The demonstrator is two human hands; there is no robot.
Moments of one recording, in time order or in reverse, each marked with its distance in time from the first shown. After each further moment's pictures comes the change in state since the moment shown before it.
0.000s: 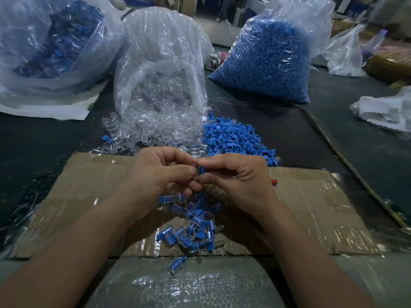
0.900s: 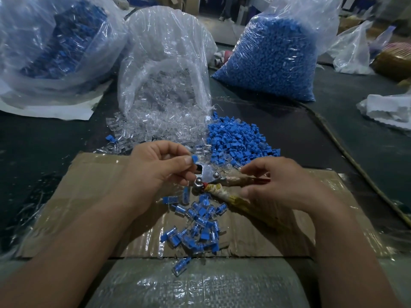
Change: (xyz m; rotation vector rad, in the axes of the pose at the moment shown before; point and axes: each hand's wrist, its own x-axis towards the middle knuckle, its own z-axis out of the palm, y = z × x) left_hand 0.005 -0.003 -0.009 0.015 0.106 0.038; right_hand 0.000 -0.002 -0.059 -0.492 -0.391 0.597
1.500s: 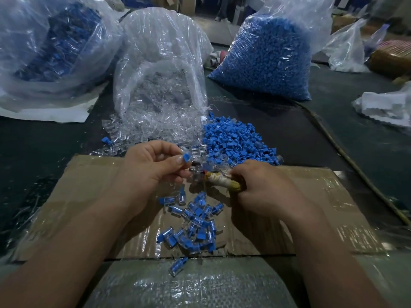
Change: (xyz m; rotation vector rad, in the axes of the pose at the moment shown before) left_hand 0.001 -0.002 0.000 -0.004 0.044 0.029; right_hand 0.004 -0.022 0.021 -0.361 0.043 -0.046
